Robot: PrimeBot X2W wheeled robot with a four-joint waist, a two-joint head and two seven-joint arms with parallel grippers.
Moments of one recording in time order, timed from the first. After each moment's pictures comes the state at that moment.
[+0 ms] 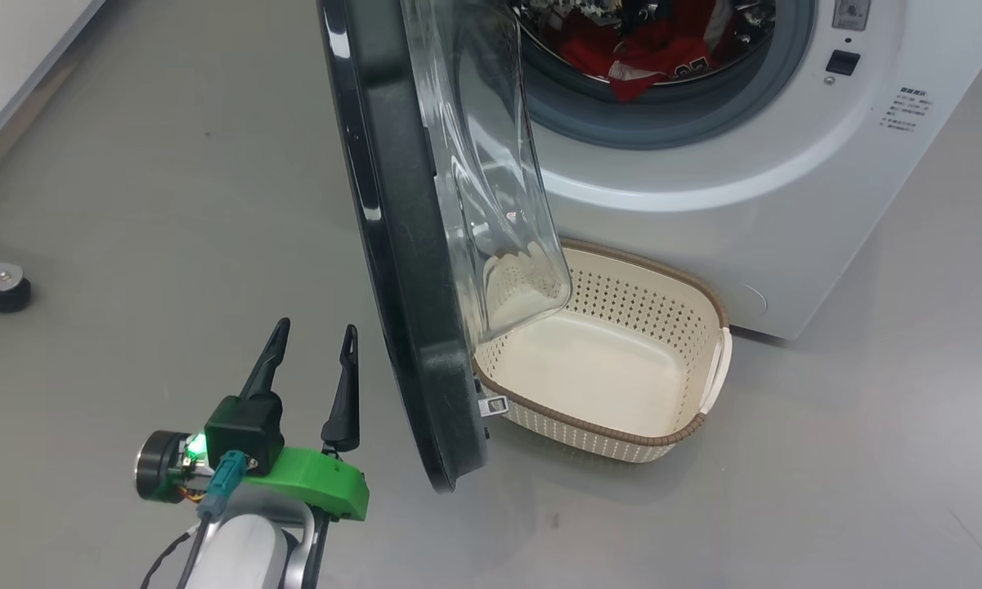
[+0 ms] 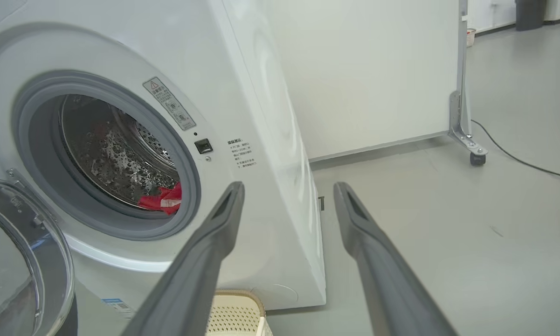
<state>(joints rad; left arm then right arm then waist) -0.22 0.03 -0.34 0.28 -0.31 0.11 -0.25 0.02 -0.32 -0.15 0.11 0.78 0.07 -0.18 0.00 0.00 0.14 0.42</state>
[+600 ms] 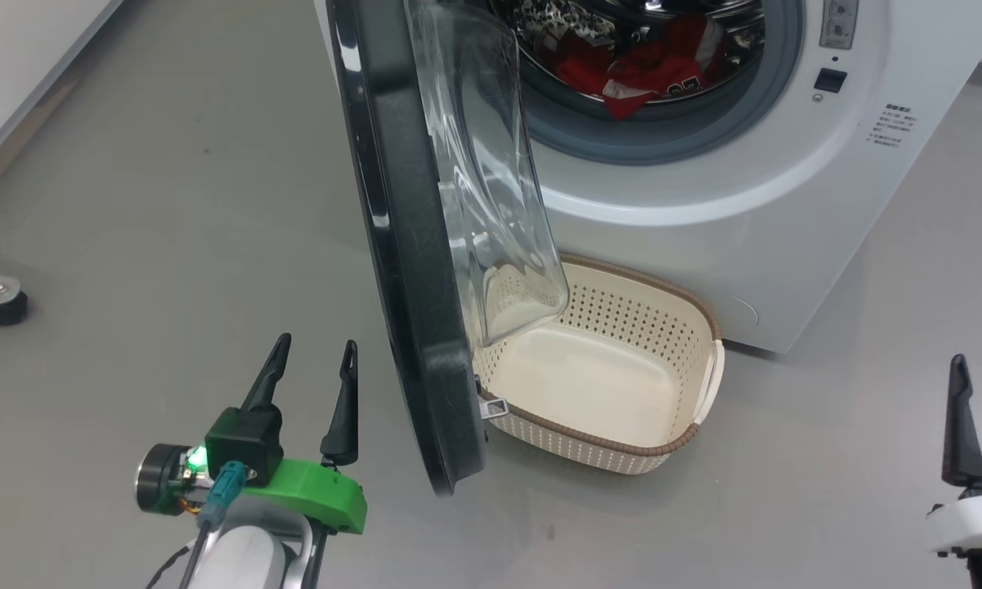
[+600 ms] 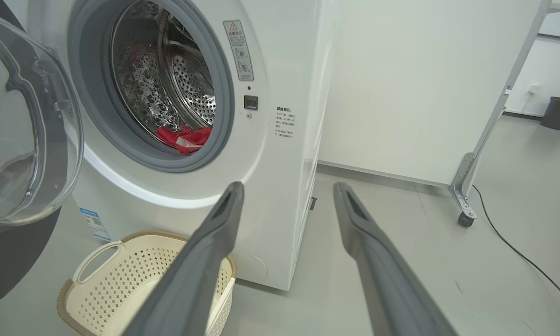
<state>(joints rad) -0.19 0.03 -0.33 0.29 -0.30 0.09 -0.25 0.12 -0.32 -0.03 0.06 0.38 -0.09 -0.26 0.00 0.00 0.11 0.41</state>
